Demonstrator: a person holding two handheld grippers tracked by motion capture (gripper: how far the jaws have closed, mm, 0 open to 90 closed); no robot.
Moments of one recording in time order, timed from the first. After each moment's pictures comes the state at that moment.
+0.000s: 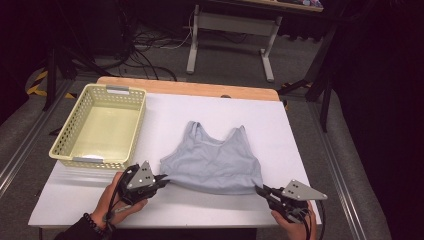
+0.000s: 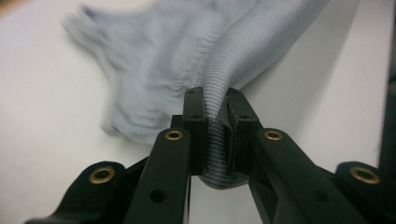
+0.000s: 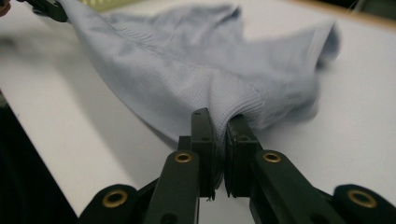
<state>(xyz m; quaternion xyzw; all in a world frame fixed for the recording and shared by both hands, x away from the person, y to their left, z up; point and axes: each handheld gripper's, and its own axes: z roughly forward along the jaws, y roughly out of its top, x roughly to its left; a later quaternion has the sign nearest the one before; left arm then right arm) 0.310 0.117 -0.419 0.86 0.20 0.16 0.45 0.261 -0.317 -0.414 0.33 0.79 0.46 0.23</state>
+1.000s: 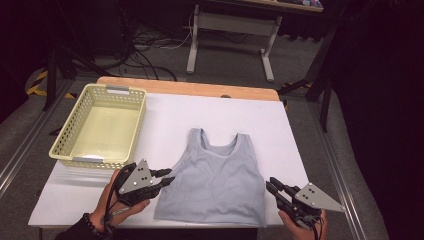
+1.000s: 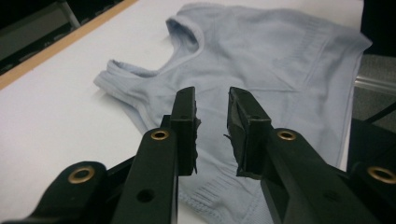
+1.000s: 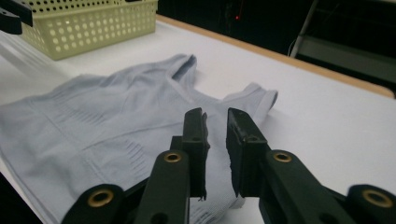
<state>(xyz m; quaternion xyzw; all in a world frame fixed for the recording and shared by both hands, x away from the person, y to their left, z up) 0.296 0.109 -0.401 0.84 0.18 0.18 0.48 0.242 -0.319 -0.388 0.35 0.75 0.47 0.30</state>
